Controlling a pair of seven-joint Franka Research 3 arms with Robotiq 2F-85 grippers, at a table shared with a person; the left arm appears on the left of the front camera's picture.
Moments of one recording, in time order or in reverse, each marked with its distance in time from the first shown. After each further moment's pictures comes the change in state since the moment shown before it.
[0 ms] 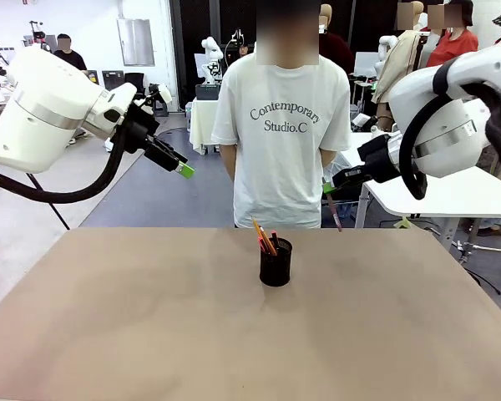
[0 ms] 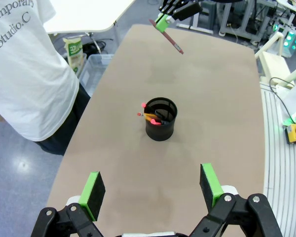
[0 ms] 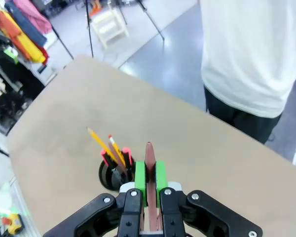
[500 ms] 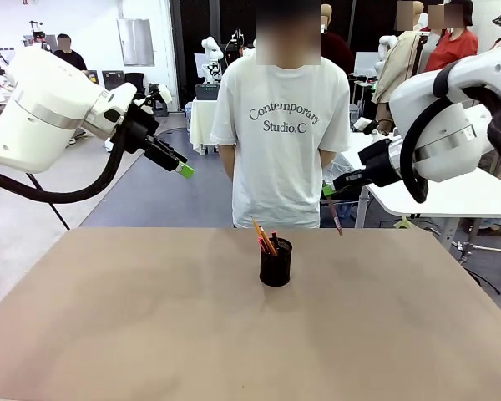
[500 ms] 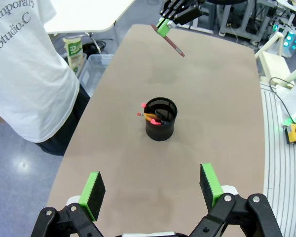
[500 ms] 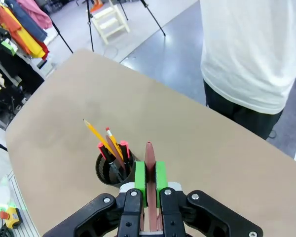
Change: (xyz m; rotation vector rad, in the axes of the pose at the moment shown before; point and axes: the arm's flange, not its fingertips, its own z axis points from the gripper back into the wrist) left arm 0.000 0.000 0.000 0.000 0.000 0.000; right arm -0.008 -0.006 -0.006 0.016 0.040 0.008
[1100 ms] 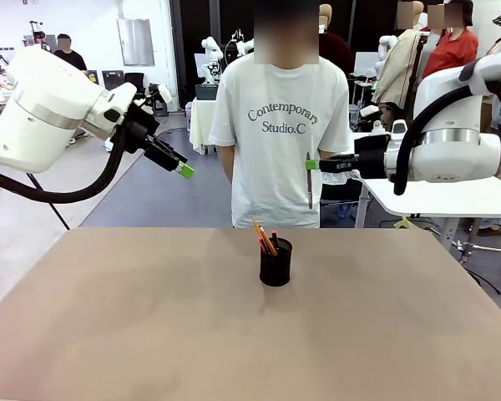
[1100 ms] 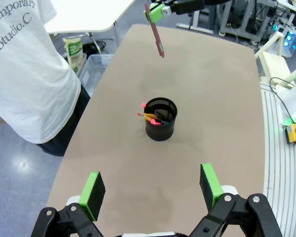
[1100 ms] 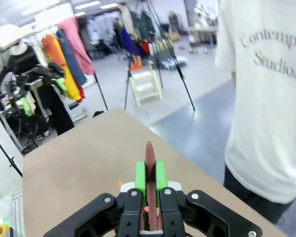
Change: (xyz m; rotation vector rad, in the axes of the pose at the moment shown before) left arm 0.000 0.000 0.000 0.000 0.000 0.000; right arm 0.009 0.015 -0.015 0.194 -0.380 0.198
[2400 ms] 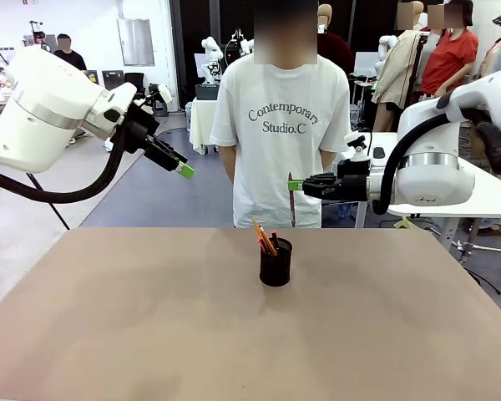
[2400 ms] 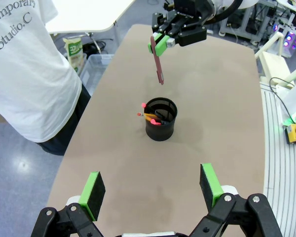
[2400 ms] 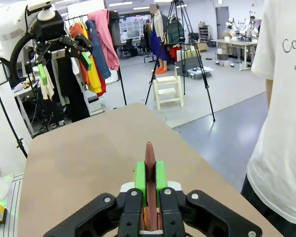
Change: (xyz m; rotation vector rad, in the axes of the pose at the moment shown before) left arm 0.000 0.000 0.000 0.000 0.000 0.000; right arm -0.049 0.005 -0.036 0.121 -0.016 0.084
